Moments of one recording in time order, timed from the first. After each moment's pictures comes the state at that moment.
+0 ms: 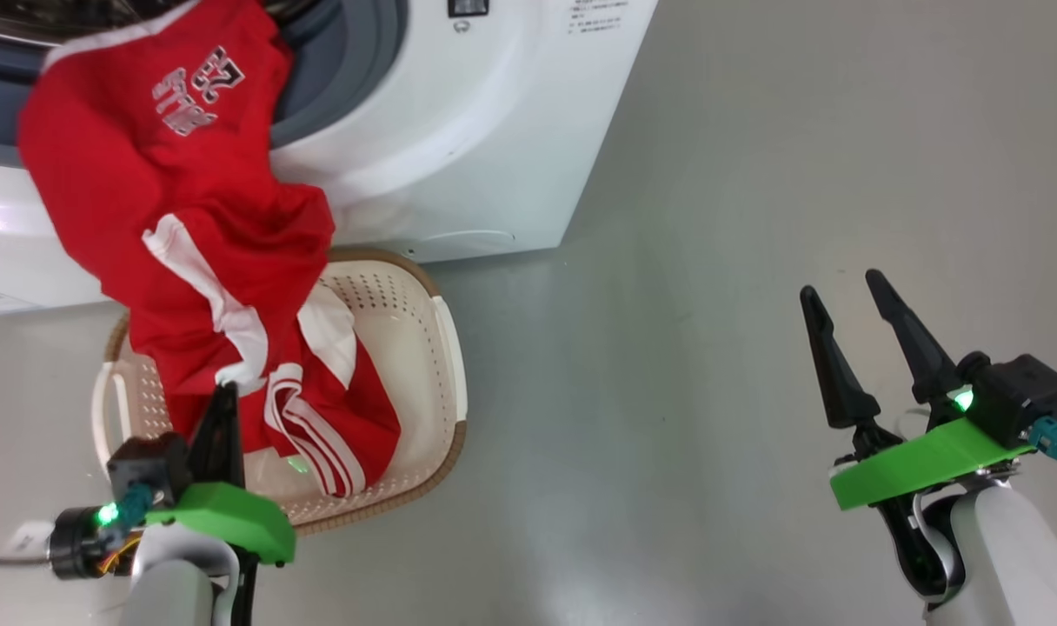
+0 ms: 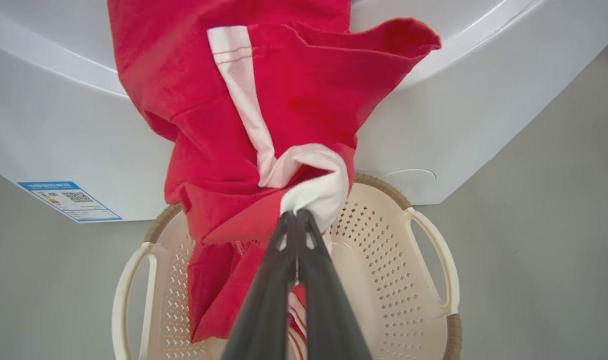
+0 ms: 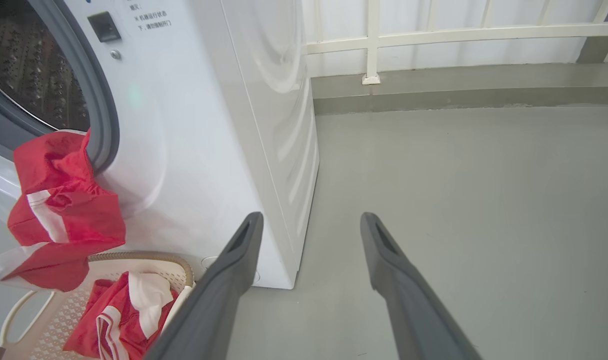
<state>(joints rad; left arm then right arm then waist) -0.37 0.05 -0.03 0.59 -0.14 -0.06 -0.26 -0.28 -0.20 0.08 0.16 0.33 0.13 -0.25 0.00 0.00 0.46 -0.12</state>
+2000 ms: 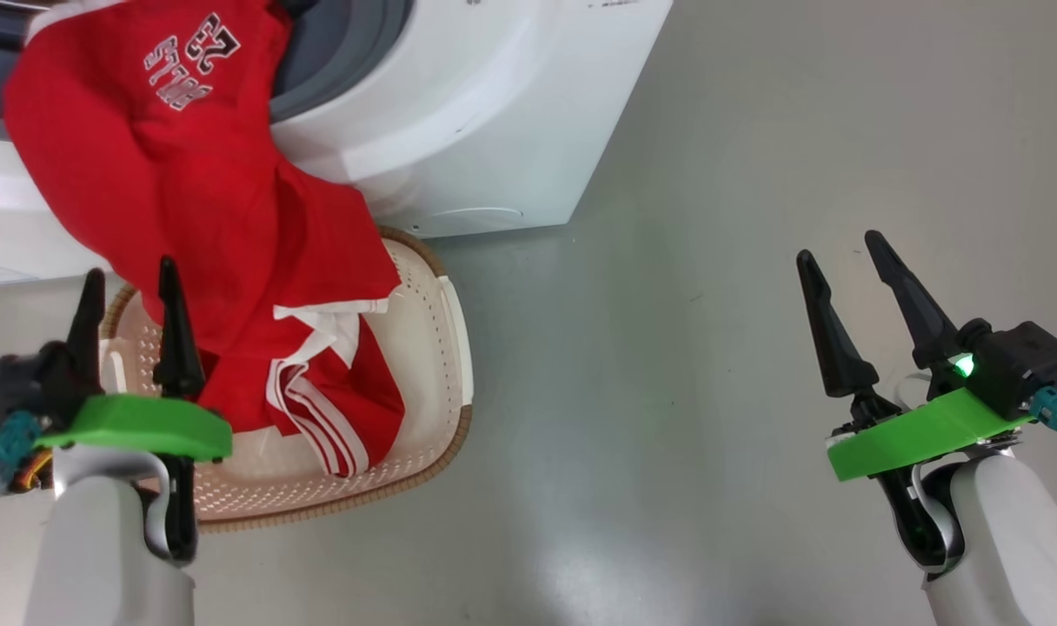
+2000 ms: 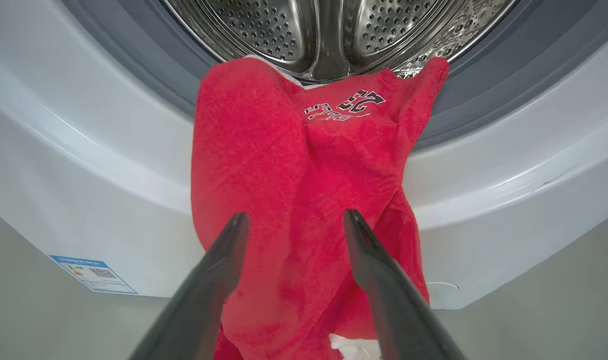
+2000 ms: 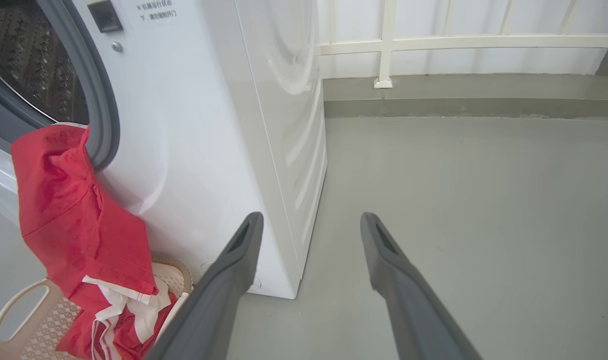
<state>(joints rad) -0.50 0.04 0.13 0.50 -0.16 -0.12 -0.26 -0.34 -0.20 0.09 0.16 0.31 0.13 -0.25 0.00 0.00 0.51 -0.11</state>
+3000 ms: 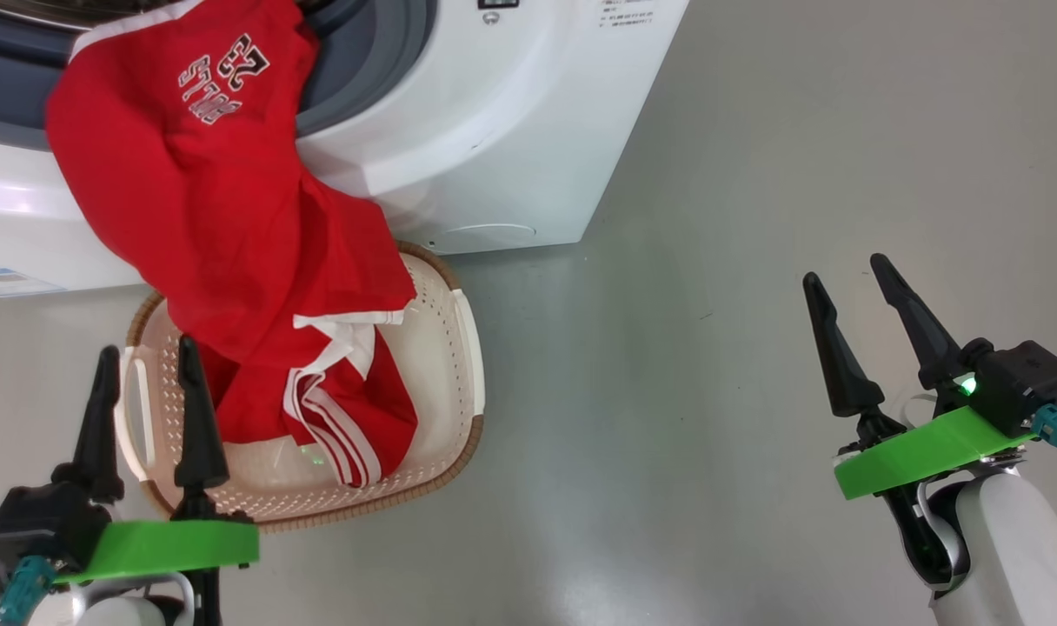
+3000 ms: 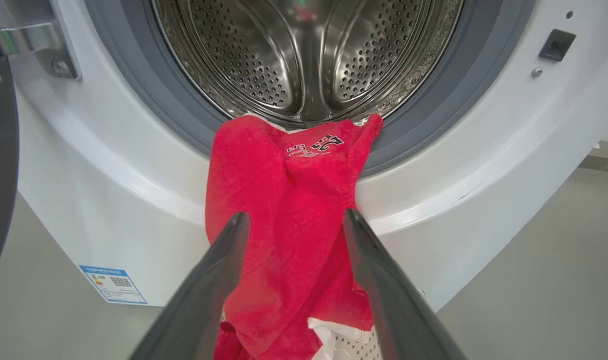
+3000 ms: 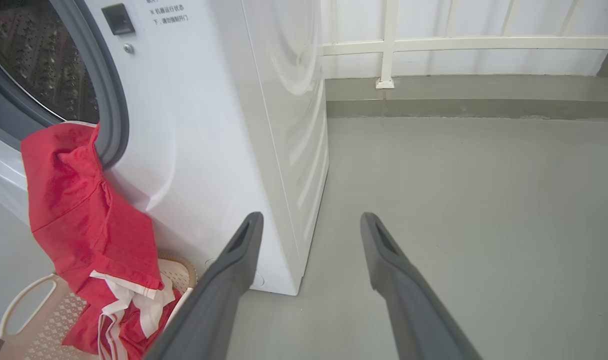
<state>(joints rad) -0.17 0.03 0.04 0.06 -0.22 -0.04 -0.26 -0.31 -0.21 0.09 0.16 0.31 0.13 -0.25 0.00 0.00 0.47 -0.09</state>
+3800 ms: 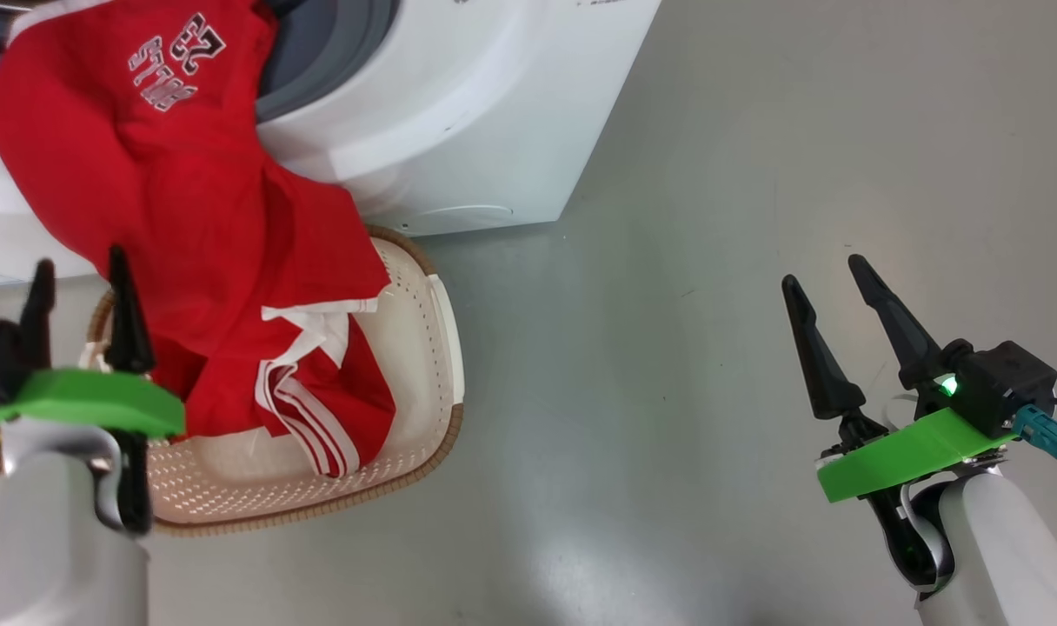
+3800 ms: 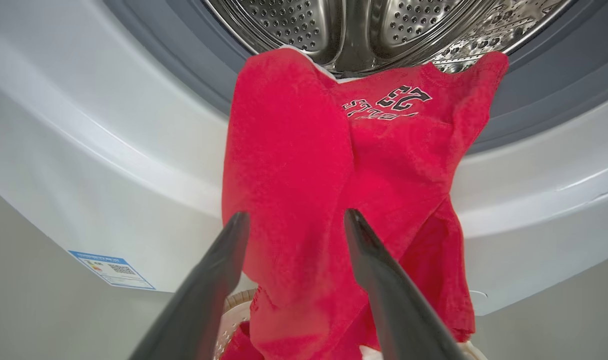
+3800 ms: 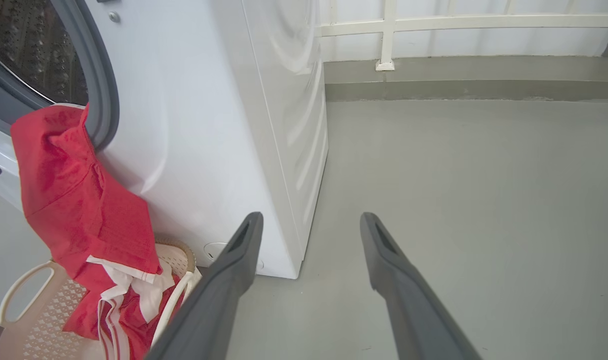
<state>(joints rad) -0.56 0.11 0.12 0.59 -0.22 -0.11 -0.26 -0.31 -0.20 0.11 0.16 0.31 0.13 -0.25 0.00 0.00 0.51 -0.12</state>
